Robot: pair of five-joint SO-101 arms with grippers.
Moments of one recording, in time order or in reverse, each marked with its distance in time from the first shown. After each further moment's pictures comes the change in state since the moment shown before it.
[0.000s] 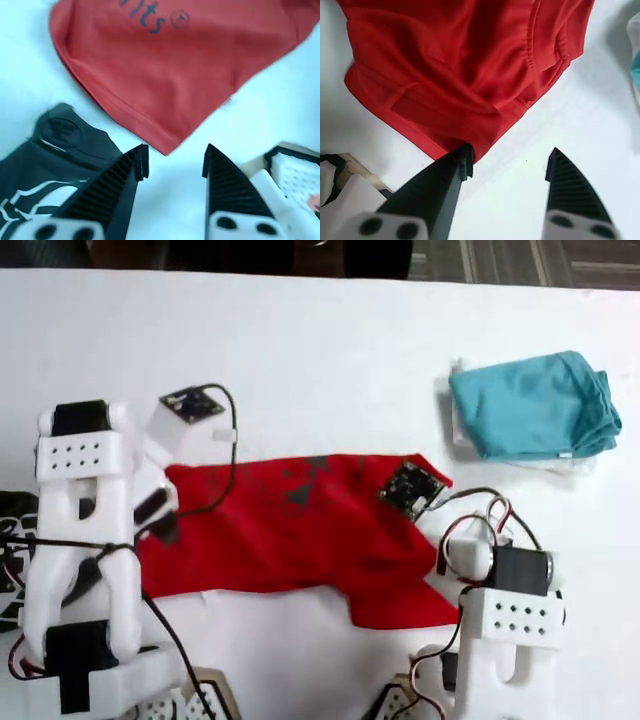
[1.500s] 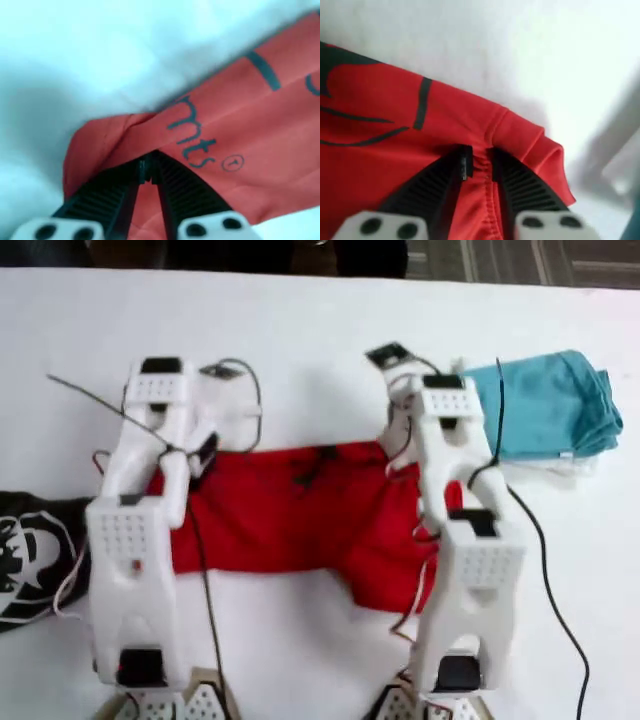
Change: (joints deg) left arm 6.9 65.6 -56.7 1.5 25.0; right arm -8.0 97.6 -73.7 -11.3 -31.1
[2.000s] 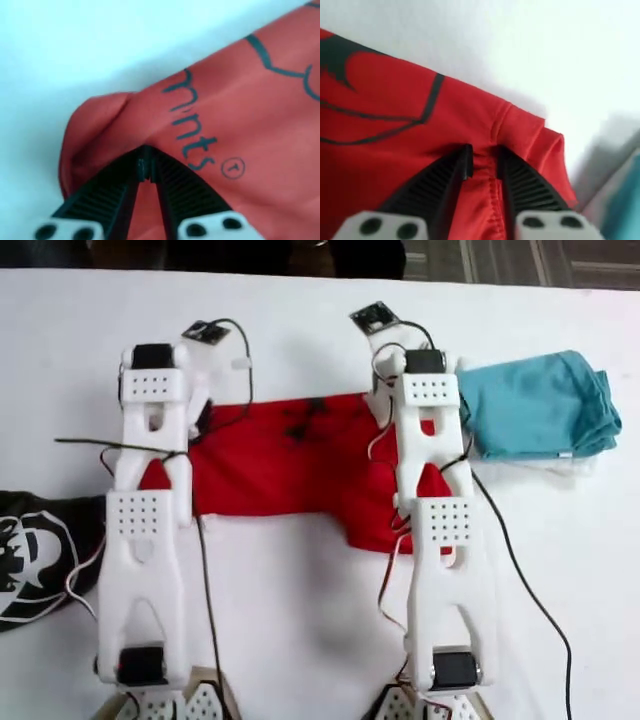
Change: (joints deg) left arm -1.8 16.4 -35.3 2.5 3.7; right arm -3.0 27.3 -55.5 13.9 -0.1
